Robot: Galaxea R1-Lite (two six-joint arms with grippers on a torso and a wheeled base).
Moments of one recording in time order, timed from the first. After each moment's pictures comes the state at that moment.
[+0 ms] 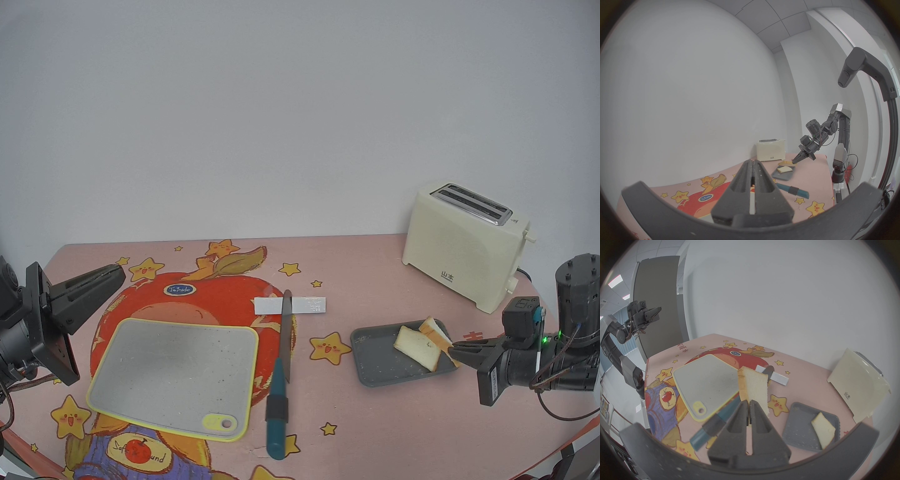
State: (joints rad) left arm -0.20 1.08 -0.32 -0.94 -0.63 0.00; right arm 0.70 1.33 -0.58 -0.13 -0.16 -0.01
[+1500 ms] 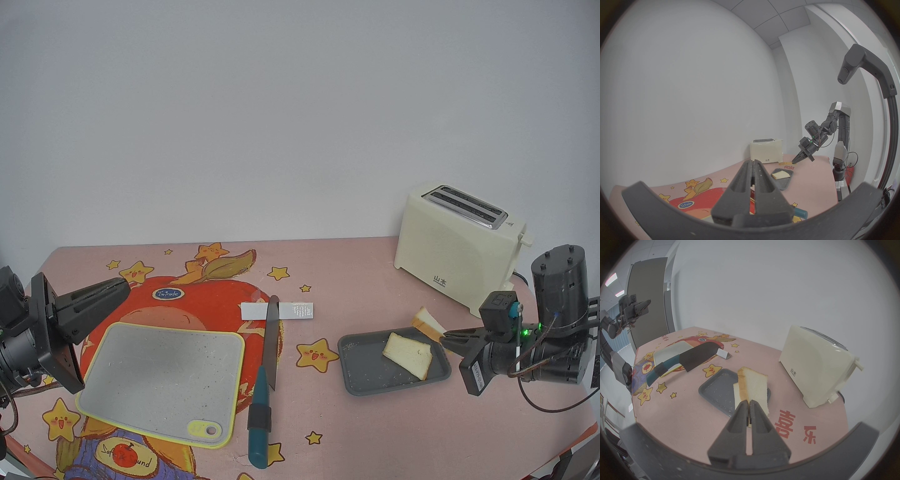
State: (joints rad) left arm -0.20 1.09 -0.29 -0.94 -0.64 0.00; right arm 0.70 1.44 -0.65 -0.13 -0.22 -0.17
